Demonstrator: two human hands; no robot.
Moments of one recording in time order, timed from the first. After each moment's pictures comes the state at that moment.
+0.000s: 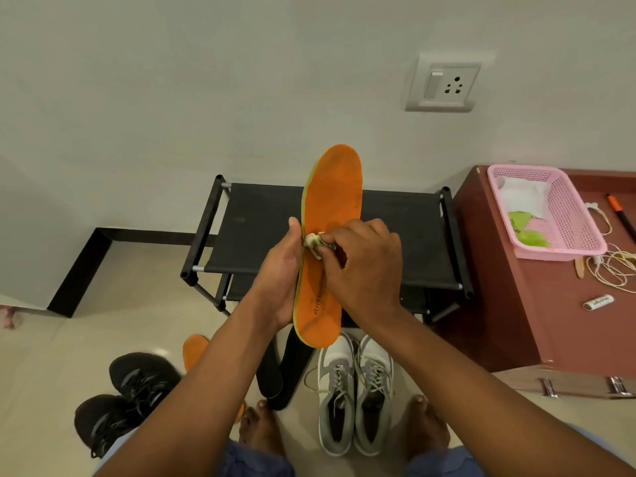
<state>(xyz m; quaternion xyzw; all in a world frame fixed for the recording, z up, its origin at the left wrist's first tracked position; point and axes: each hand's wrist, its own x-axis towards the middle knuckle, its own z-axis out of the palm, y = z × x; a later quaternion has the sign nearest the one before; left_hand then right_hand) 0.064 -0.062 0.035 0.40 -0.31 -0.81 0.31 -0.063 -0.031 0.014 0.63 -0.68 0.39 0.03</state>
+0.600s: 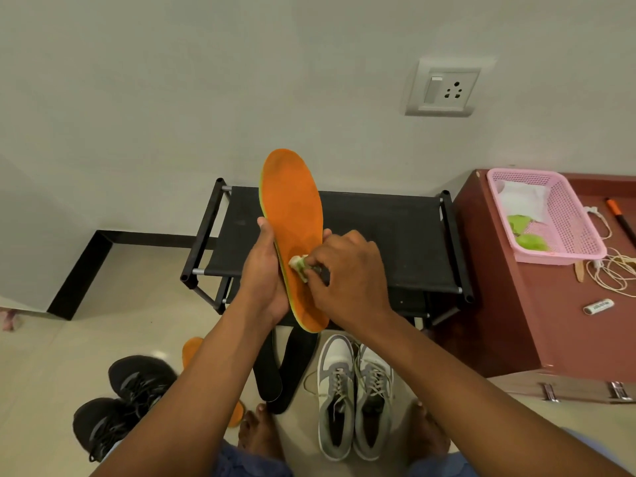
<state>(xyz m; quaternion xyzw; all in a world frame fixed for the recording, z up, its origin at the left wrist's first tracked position) 0.076 -0.077 0.023 0.41 -0.24 -0.78 0.40 -0.054 -0.029 0.012 0.70 -0.64 0.31 -0.04</state>
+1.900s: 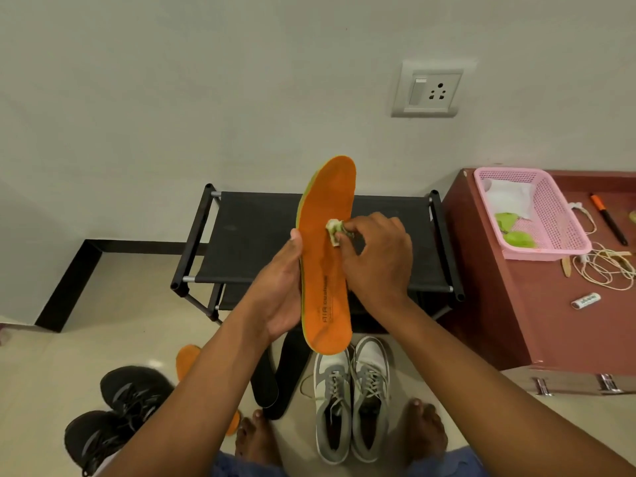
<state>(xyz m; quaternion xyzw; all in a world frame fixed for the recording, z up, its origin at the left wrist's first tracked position) 0.061 -0.061 0.033 0.37 -0.31 -0.82 0.30 -0.096 -0.047 0.010 0.55 -0.73 0.40 0.00</state>
